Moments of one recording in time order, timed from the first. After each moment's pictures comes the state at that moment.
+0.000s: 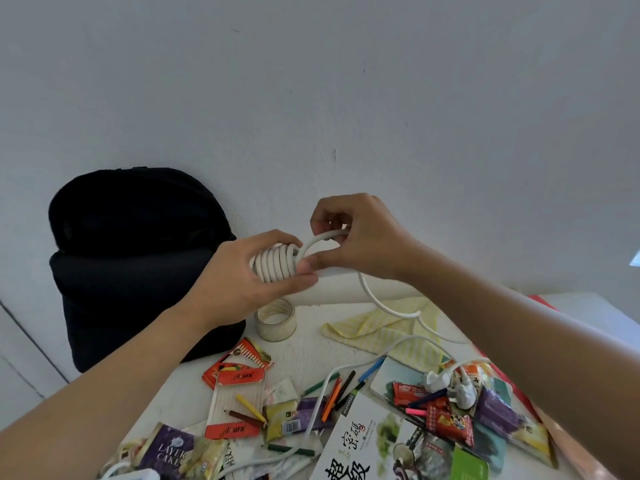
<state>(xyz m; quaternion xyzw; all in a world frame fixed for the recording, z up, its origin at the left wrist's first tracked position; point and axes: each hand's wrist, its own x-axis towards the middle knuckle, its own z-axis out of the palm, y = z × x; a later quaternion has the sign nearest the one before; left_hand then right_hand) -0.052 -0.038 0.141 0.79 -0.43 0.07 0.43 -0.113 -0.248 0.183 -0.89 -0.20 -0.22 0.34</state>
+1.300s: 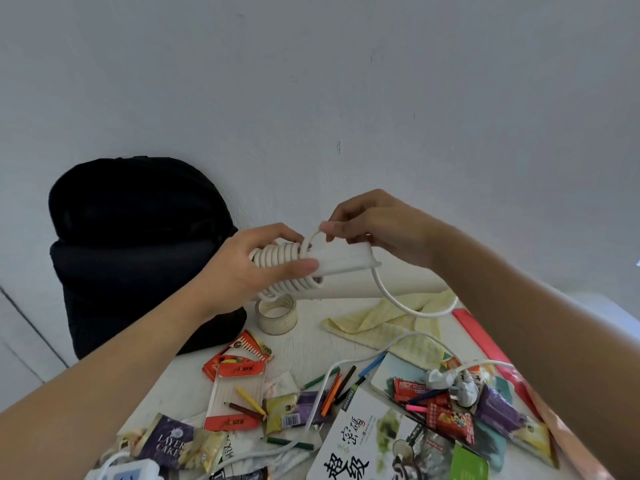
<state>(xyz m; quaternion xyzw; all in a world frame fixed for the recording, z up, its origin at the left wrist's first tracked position) -0.058 -0.040 0.151 0.77 -0.38 -0.06 0.51 -0.101 -0.273 0.185 -0.84 -0.09 -0.01 0.53</state>
